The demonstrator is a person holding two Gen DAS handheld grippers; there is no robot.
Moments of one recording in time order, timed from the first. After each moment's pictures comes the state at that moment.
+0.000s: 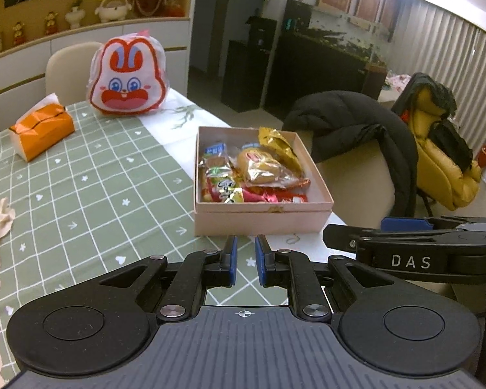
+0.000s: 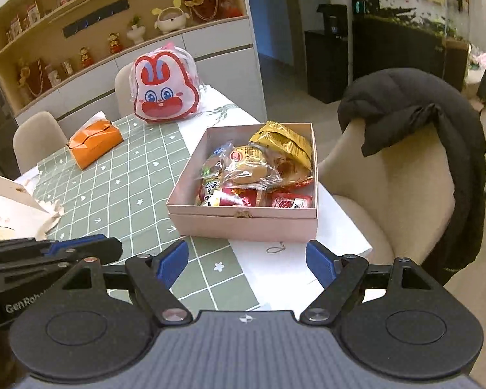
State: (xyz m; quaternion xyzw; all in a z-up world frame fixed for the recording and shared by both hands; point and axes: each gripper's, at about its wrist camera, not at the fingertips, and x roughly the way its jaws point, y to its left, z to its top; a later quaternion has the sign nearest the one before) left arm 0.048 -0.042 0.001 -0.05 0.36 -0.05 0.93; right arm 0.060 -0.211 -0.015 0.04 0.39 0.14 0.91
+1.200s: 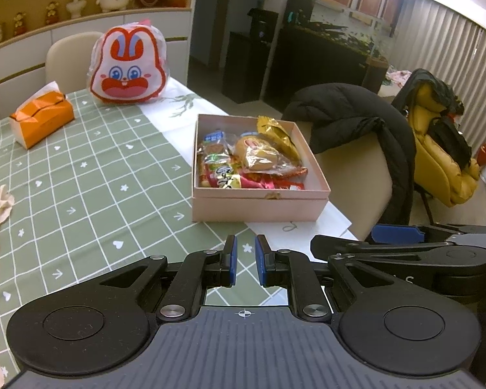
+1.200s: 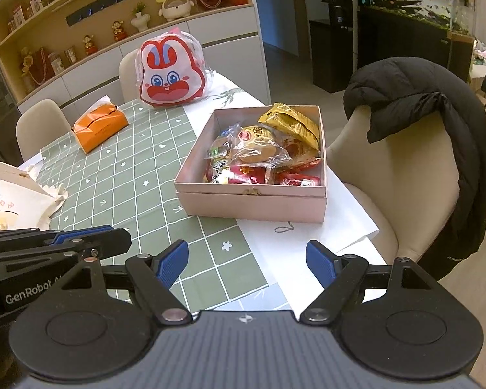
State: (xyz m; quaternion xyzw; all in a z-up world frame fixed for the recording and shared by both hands) left arm 0.038 -0.043 -0.003 -0.06 0.38 -0.05 0.92; right arm 0.052 -0.204 -0.024 0.03 0.41 0.15 0.90
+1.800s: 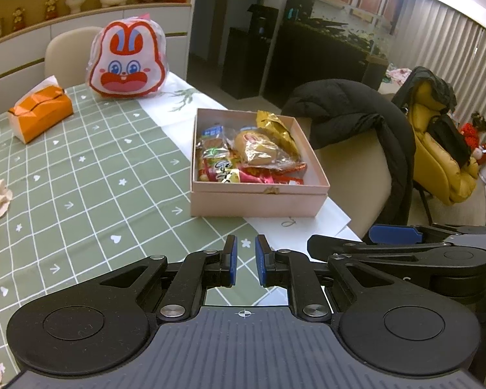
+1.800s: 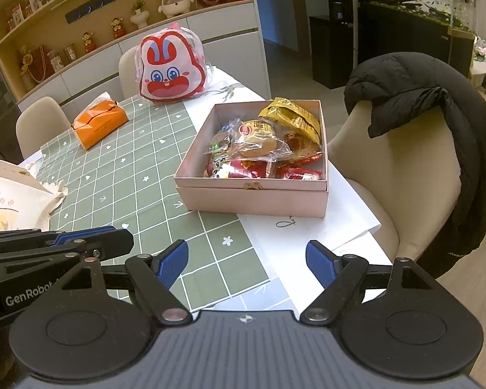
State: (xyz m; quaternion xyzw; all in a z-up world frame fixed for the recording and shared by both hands) left arm 0.038 -0.044 -0.004 -0.06 0.38 -0.05 0.92; right arm 0.052 -0.202 -0.027 0.03 0.41 0.15 0.90
